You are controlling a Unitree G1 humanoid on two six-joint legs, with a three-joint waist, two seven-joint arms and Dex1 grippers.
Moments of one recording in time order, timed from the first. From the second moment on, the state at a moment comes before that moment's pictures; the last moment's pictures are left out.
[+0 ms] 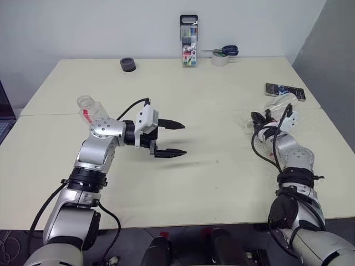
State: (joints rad) left arm -0.68 0.57 -0.12 0.28 -0.33 0.13 -1.38; right arm -0.72 -0.20 -0.54 0.47 0.82 0.63 0.07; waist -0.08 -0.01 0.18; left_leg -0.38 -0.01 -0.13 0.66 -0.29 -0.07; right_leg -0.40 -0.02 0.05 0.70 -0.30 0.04
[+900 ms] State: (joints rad) left arm -0.22 0.60 0.12 -0.14 -0.39 0.43 -0.92; right arm -0.46 -0.18 0.10 0.24 0.13 0.07 0.35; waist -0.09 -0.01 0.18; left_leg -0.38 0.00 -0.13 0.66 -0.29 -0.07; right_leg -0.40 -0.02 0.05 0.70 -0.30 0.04
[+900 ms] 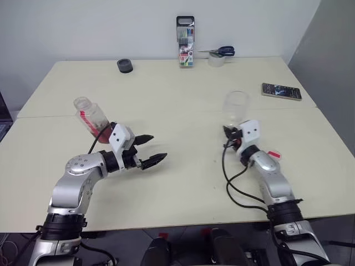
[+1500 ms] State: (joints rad) left arm -0.10 0.61 0.24 -0.28 -0.46 0.55 -0.74; right arm -0.76 -0.02 0.16 0.80 0.06 -0.24 0.46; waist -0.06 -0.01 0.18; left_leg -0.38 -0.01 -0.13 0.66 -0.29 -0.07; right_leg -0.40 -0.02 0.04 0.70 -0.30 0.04
